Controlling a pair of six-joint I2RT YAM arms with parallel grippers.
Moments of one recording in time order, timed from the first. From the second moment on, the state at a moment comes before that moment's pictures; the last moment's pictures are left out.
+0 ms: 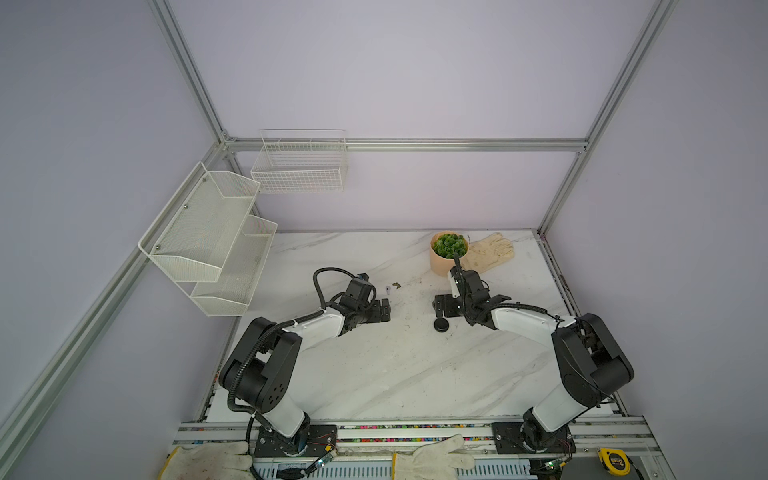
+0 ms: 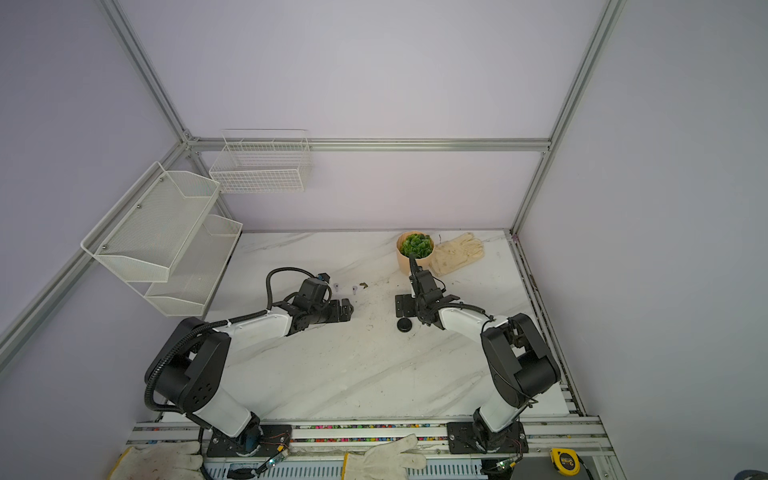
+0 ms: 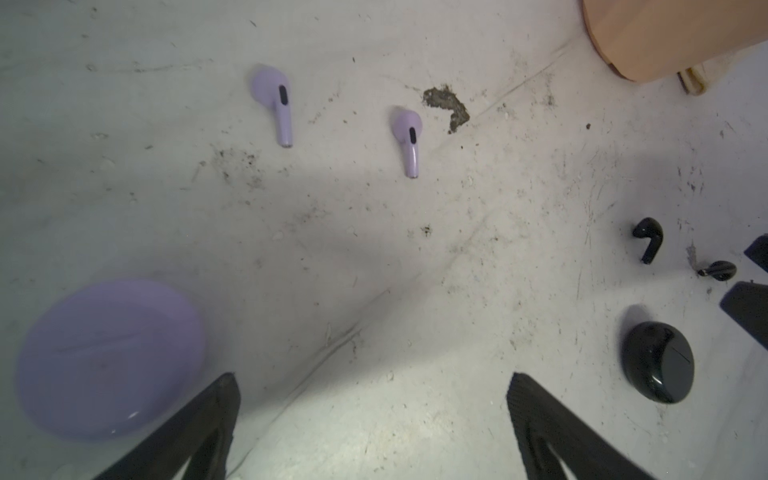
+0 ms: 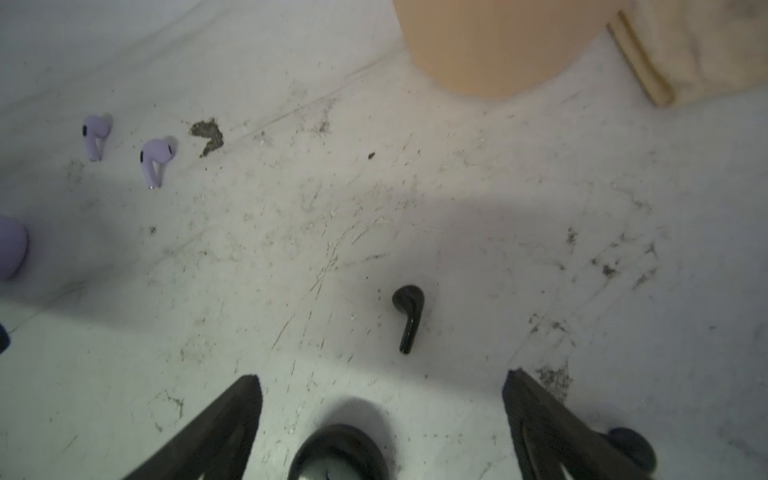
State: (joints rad) left arm -0.46 1.63 0.86 -0.12 0.05 -0.51; right arm 0.50 1.63 0.90 -0.16 0.01 0.32
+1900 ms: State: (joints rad) left arm -0.46 1.67 0.89 -0.12 0.35 -0.55; right arm 0.67 1.71 0.95 -0.35 0.09 0.28
